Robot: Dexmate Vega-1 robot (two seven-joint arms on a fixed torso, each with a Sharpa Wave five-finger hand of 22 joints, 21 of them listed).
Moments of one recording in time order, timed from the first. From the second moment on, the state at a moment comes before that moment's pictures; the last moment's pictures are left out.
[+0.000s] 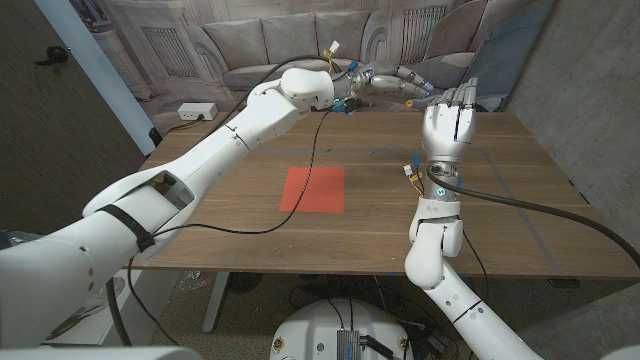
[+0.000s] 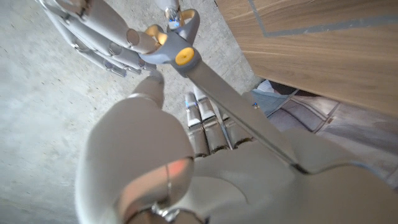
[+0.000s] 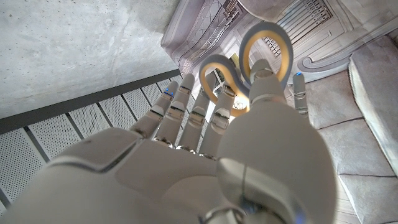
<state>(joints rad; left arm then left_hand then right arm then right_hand) 0.20 0.40 0.81 -1.54 -0.35 0.10 -0.43 0.92 -0.04 0.26 0.01 0.20 0.34 0.01 0.17 0.20 0.46 -0.05 0.18 0.35 0.28 -0.02 0.18 0.55 -0.12 0.14 0.80 0.21 -1.13 -0.28 -0.47 -1.84 -2.12 -0.99 -0.25 0.99 0.11 0.20 -0.25 0.37 1.06 -0.10 0.33 0.18 0.81 -0.08 0.30 0.18 0.61 -0.05 0.21 0.20 0.27 -0.04 0.46 0.20</state>
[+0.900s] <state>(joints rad) 0.25 0.41 0.73 -1.50 -0.19 -0.22 -0.38 0.71 -0.07 0.15 0.10 0.22 0.01 -0.06 0.18 0.20 0.06 0.05 0.18 0.28 -0.05 0.09 0.18 0.46 -0.17 0.17 0.73 0.21 -1.16 -0.24 -0.41 -1.84 -2.19 -0.96 -0.10 0.99 0.11 0.20 -0.26 0.37 1.07 -0.09 0.33 0.19 0.82 -0.08 0.28 0.18 0.61 -0.05 0.21 0.20 0.26 -0.04 0.46 0.20</state>
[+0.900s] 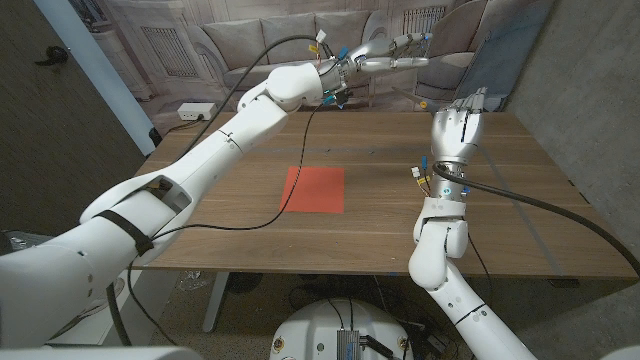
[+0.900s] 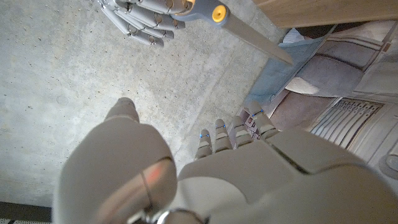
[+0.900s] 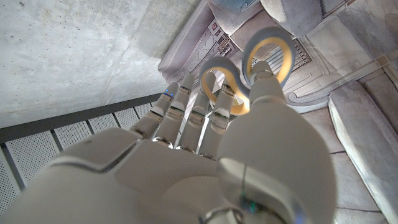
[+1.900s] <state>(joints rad) 0.40 0.60 0.66 -1.82 0.20 0.18 -0.10 0.73 -0.02 0.14 0.09 0.22 0.16 0.06 0.24 0.20 0.21 0.10 0.26 0.26 0.03 0.10 0.23 0.42 -0.17 0.17 0.76 0.22 -1.17 -0.19 -0.38 -1.84 -2.27 -0.94 0.00 0.99 0.11 0.21 -0.26 0.37 1.07 -0.09 0.32 0.18 0.83 -0.09 0.27 0.18 0.61 -0.05 0.20 0.20 0.26 -0.04 0.46 0.20</state>
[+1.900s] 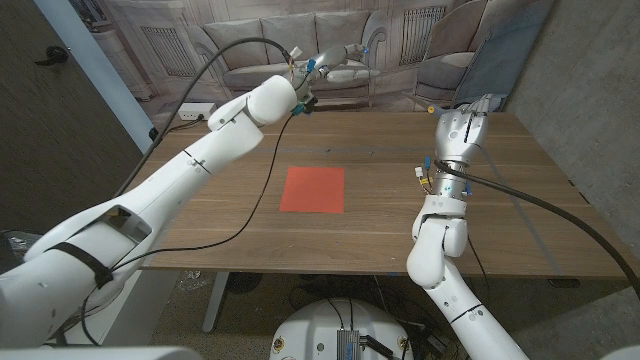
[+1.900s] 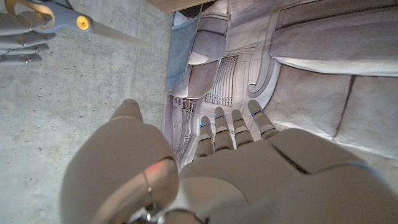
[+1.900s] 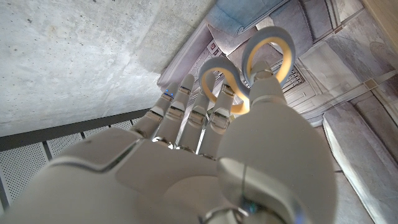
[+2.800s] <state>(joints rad) 0.39 0.74 0.75 -1.88 0.22 0.43 -0.34 0.76 0.01 0.16 0.06 0.21 0.31 0.14 0.28 0.20 0.36 0.11 0.30 0.24 0.11 0.11 0.25 0.39 -0.17 0.18 0.79 0.22 -1.15 -0.18 -0.41 -1.82 -2.26 -0.93 0.00 0.99 0.11 0.21 -0.27 0.37 1.08 -0.08 0.32 0.18 0.84 -0.08 0.26 0.18 0.61 -0.05 0.20 0.20 0.26 -0.04 0.45 0.20</state>
